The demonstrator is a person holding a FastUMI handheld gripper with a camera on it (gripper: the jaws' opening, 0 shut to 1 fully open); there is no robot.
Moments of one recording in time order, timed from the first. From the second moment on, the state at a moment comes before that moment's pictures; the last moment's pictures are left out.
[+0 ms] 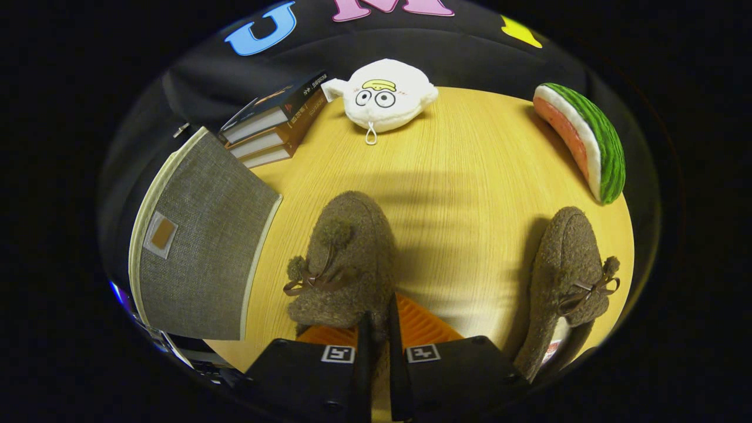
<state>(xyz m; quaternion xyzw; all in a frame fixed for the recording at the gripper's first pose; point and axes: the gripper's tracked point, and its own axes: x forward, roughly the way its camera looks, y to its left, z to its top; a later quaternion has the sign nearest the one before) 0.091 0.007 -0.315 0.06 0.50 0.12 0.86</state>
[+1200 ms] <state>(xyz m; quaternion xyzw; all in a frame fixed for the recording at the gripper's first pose) 0.087 0.156 -0.063 0.26 0.37 0.09 0.89</state>
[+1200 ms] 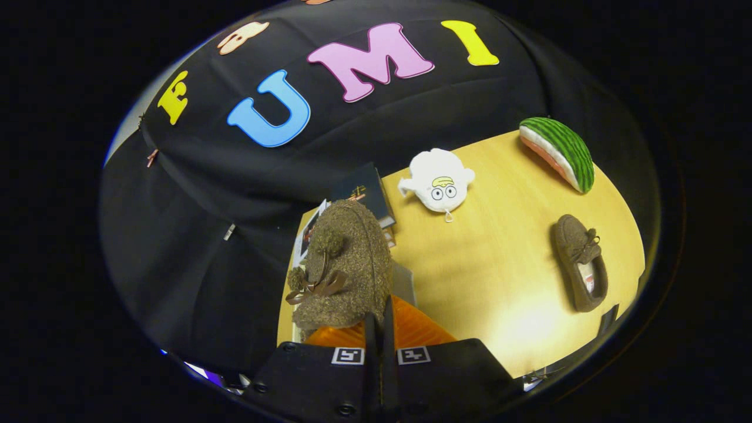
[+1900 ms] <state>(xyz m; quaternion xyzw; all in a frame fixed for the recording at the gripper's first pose) 0.098 0.288 -0.129 0.25 0.44 0.08 0.86</state>
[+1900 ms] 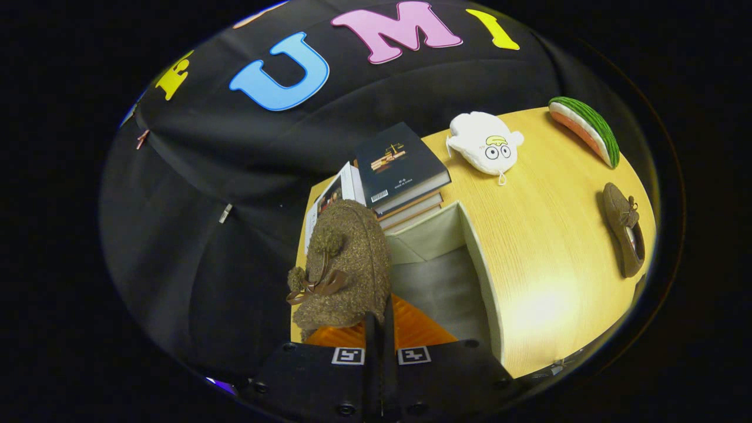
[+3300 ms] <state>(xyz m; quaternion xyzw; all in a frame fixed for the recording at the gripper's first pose) 0.053 0.033 -0.114 0.04 0.36 0.10 0.93</state>
